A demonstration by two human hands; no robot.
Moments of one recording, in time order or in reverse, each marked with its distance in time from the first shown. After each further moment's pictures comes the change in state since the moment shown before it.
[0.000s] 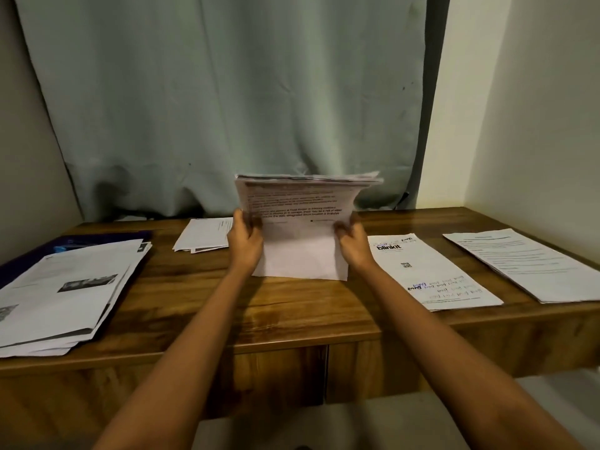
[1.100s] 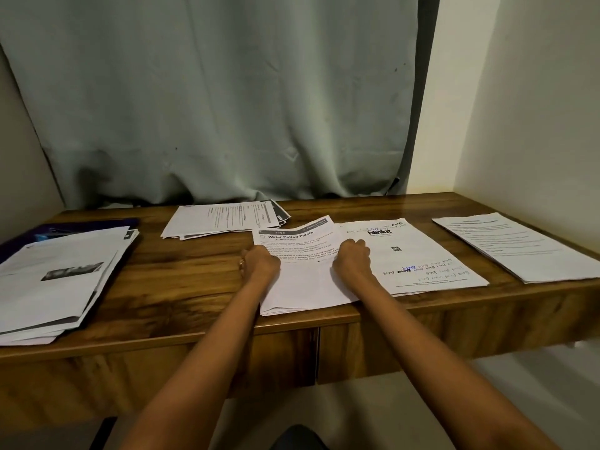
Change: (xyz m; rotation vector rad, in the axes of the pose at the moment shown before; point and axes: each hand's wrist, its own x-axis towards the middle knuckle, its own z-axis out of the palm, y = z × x) left_hand -0.036 -0.036 0.042 0.540 -0.255 -0.419; right_hand -0.037 0.027 -0.006 -1.025 -0.025 0.242
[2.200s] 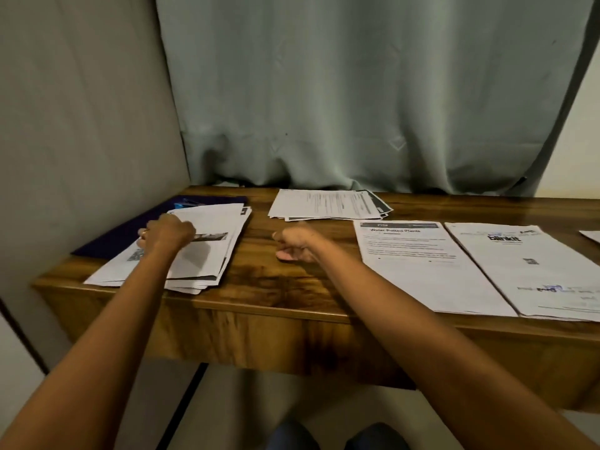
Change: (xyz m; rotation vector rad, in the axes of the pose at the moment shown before) left_hand 0.038 -0.179 -0.275 0.325 0.341 -0.415; right_hand -0.073 -0.255 0.071 0.822 -0.884 0.041
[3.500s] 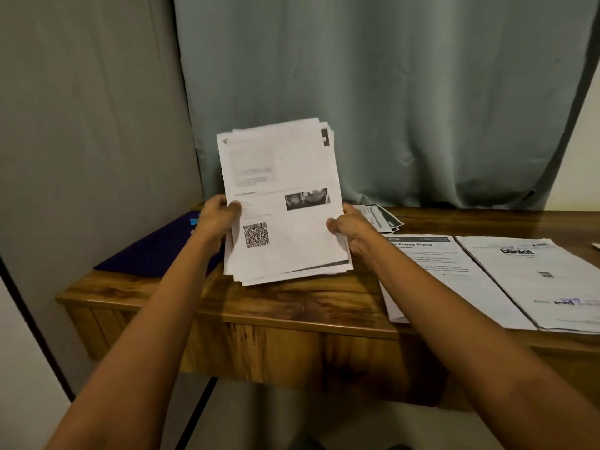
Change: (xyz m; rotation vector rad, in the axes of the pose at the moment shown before) left_hand -0.013 0.040 -0.013 -0.923 -0.221 0.359; right_hand -0.038 -0.025 -0.061 0.140 0.192 -0.331
